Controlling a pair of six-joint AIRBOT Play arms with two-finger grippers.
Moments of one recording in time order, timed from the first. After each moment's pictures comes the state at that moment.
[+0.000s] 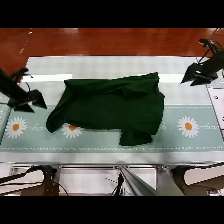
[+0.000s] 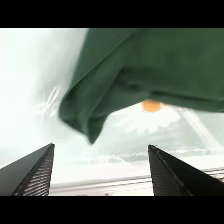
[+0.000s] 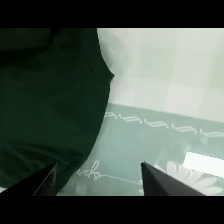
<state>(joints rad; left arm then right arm) 0.25 -1.38 1.23 1.35 -1.65 -1.47 -0.28 -1.69 1.80 -1.23 1.76 1.36</state>
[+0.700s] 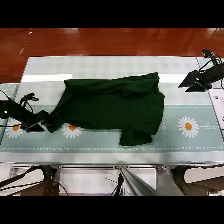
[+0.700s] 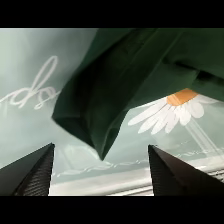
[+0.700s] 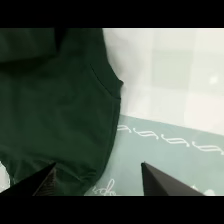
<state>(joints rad) 0.36 -1.29 0.81 1.22 -1.41 -1.35 -0.38 -1.67 1.59 -1.06 1.62 1.27</state>
